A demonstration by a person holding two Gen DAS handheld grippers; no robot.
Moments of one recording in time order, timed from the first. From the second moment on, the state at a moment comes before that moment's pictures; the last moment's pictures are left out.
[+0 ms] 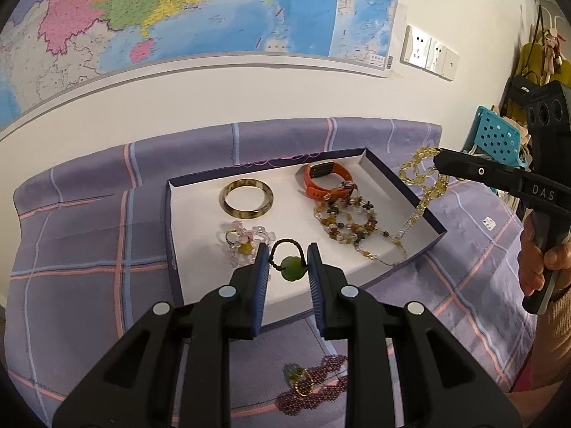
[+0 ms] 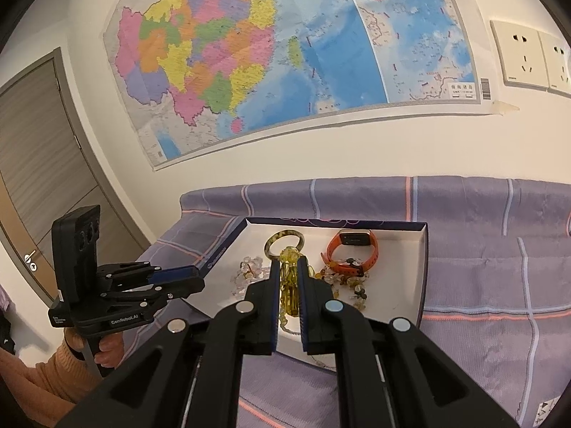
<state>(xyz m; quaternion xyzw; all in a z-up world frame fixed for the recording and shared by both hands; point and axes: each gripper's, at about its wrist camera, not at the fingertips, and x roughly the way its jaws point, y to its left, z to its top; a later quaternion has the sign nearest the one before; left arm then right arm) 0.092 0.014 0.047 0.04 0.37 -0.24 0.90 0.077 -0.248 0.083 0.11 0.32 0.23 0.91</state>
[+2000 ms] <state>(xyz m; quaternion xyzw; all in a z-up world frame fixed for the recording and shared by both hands) 0.160 0.018 -0.015 0.04 0.46 -0.19 0.87 0.135 -0.242 0.027 0.12 0.39 0.20 0.89</state>
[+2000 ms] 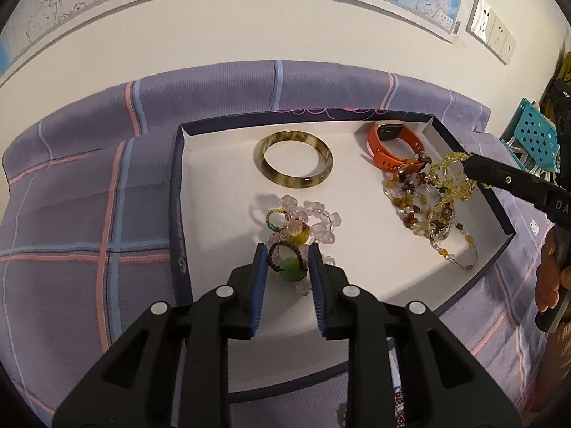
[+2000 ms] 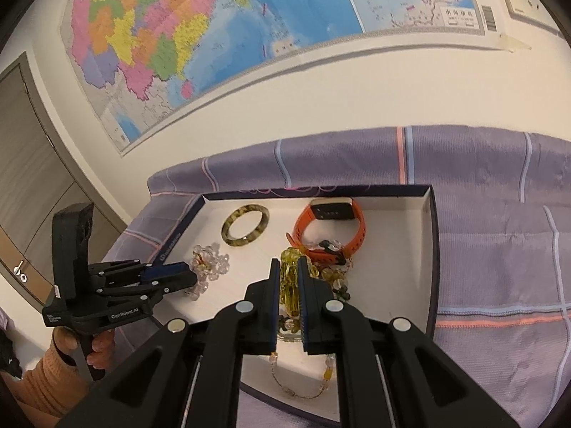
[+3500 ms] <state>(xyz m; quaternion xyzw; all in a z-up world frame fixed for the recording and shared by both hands) 0.071 0.052 0.037 0.03 0.38 -0.21 0.90 0.067 -0.204 0.046 0.06 0.39 0.26 0.88</state>
